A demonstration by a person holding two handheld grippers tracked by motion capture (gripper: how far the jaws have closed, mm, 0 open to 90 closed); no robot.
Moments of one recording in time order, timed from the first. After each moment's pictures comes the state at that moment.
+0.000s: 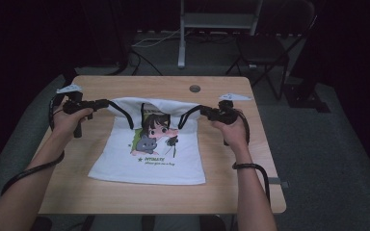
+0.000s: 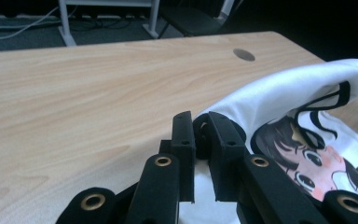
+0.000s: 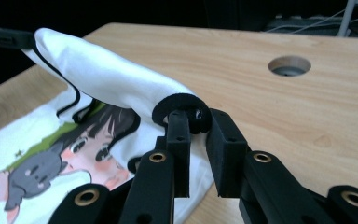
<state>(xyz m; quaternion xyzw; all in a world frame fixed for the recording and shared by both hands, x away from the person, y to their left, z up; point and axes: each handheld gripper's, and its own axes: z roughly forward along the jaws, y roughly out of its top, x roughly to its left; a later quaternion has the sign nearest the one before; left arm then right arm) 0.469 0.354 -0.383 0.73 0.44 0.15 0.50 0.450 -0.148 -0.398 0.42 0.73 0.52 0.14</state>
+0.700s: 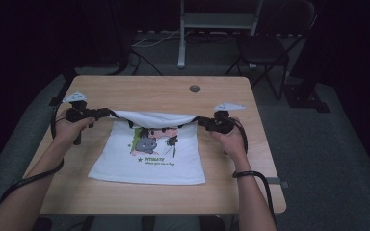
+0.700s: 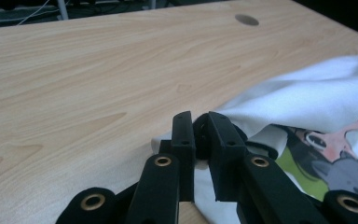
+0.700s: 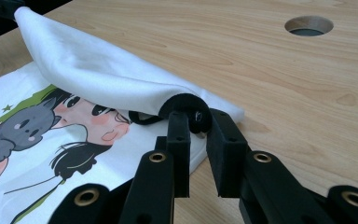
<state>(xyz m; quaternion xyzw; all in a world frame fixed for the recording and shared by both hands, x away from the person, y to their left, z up) 0.454 0.348 -0.400 0.77 0.41 0.17 0.46 0.437 -0.141 -0.423 0.41 0.76 0.49 0.13</state>
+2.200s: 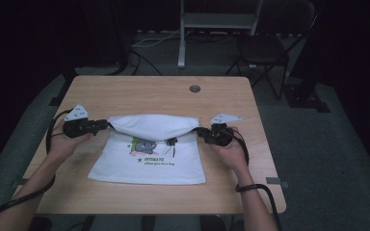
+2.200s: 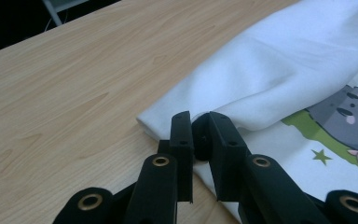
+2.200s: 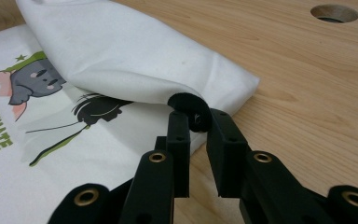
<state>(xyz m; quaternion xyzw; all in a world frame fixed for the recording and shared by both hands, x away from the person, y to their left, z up) 0.409 0.342 -0.405 0.82 0.32 0.23 0.42 0.402 -0.135 -0.432 0.37 0.79 0.47 0.16</state>
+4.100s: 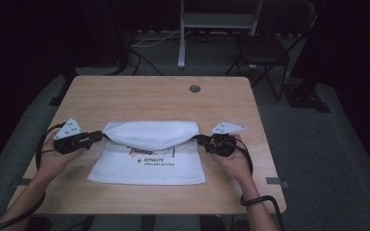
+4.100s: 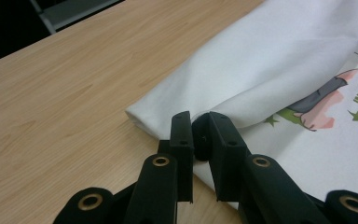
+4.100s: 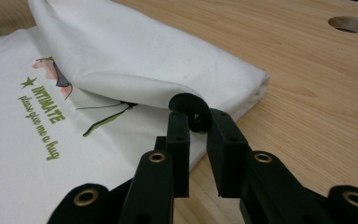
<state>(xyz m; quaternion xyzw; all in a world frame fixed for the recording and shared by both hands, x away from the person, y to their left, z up) 0.359 0.350 -0.407 0.82 0.29 0.25 0.42 0.366 -0.136 -0.425 0.34 0.80 0.48 0.16</state>
